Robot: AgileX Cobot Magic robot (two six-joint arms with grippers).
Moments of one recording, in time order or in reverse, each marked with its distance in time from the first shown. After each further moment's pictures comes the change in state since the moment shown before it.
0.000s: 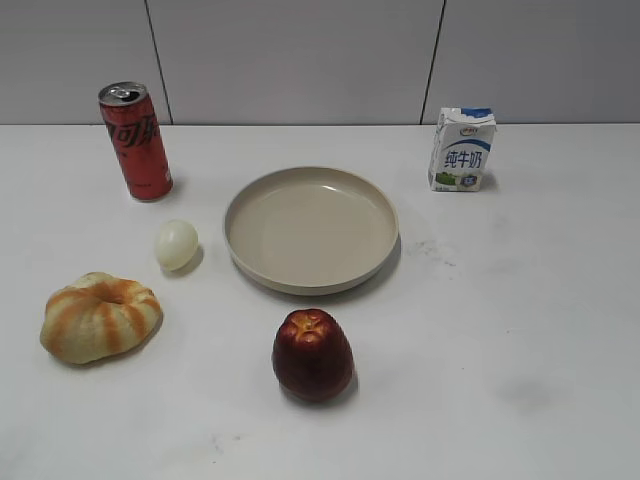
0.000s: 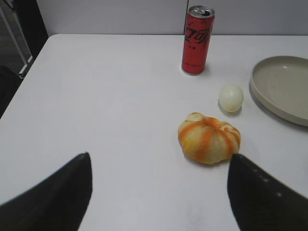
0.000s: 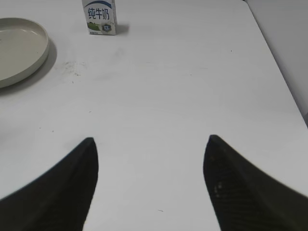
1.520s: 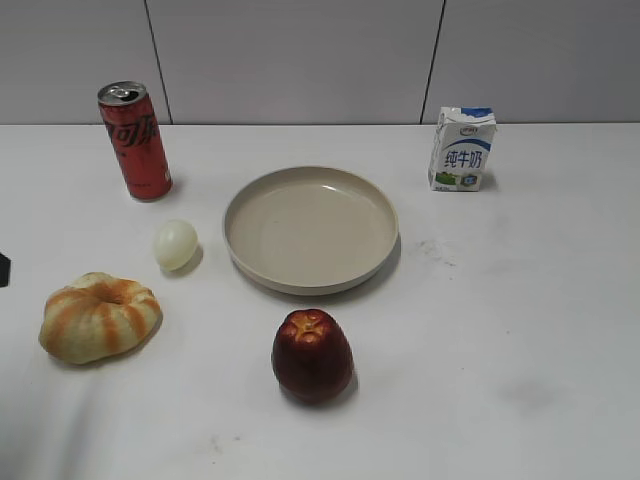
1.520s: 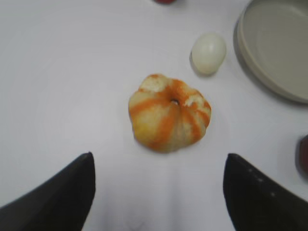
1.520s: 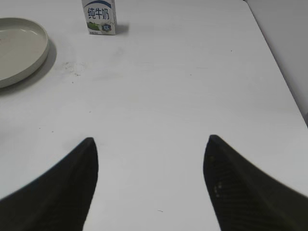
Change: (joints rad) left arm -0.025 1.218 -0.122 -0.350 -0.405 0.133; right arm 0.000 0.000 0.000 0.000 0.000 0.000
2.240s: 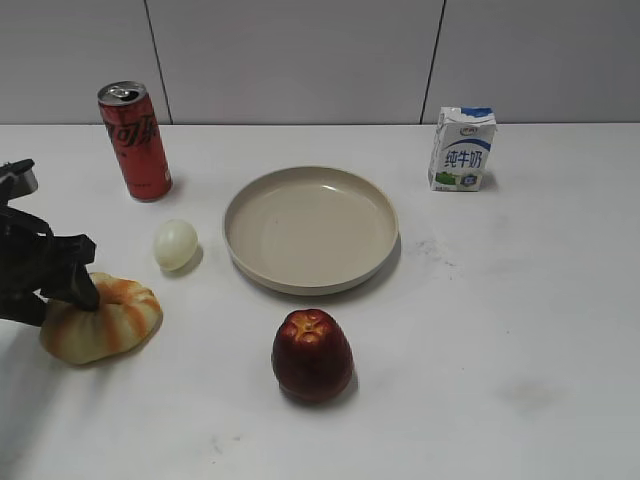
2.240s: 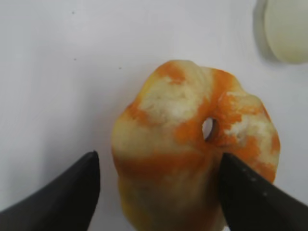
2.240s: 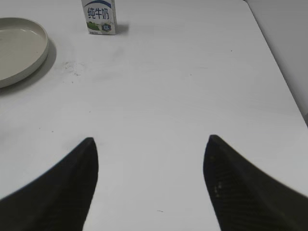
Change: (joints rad) left arm -0.002 0.550 -0.190 -0.124 -0.082 0.066; right arm 0.000 0.000 0.000 0.000 0.000 0.000
